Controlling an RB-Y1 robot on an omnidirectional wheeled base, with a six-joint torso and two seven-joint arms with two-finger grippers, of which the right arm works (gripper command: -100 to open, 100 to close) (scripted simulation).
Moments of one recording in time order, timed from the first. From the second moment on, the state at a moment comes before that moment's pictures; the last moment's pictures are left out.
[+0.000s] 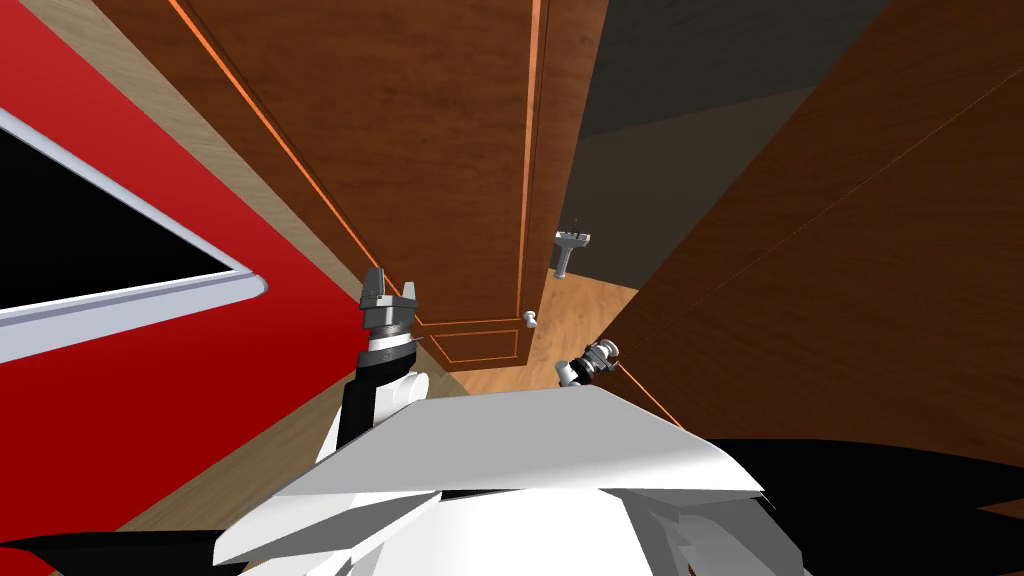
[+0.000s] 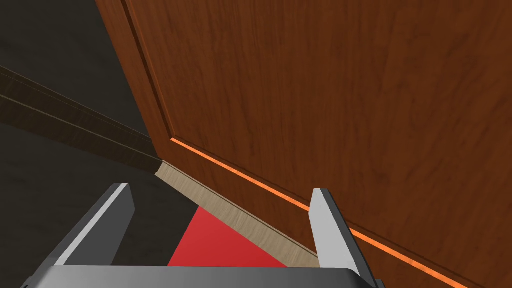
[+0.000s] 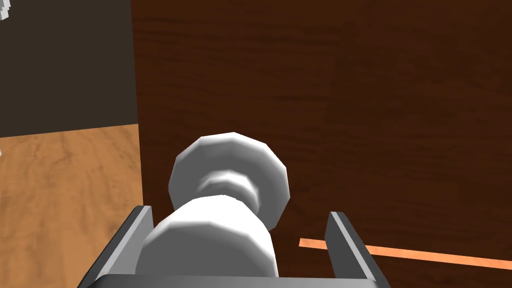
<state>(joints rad) -0.22 0.00 -0.44 -0.57 -0.95 -1.19 -0.91</state>
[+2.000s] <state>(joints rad) -0.25 -0.02 -0.62 -0.53 -1.11 -1.35 -0.85</state>
